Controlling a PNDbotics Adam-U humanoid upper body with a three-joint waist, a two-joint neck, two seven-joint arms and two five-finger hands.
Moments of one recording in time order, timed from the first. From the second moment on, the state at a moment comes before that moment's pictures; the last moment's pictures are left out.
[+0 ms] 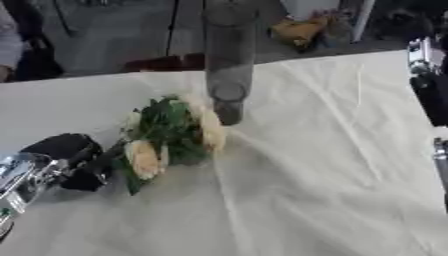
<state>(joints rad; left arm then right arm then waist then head) -0.87 0.52 -0.52 -1.18 -0.88 0.20 -0.47 -0.41 -0.39 -0.17 -1.98 0.56 -0.03 -0.13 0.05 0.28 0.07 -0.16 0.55</state>
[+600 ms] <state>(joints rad) -0.87 0.49 -0.49 -1.10 -0.85 0.18 -0.34 -0.41 -0.39 -0.17 -1.98 0.56 -0.02 -0.14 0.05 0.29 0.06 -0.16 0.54</state>
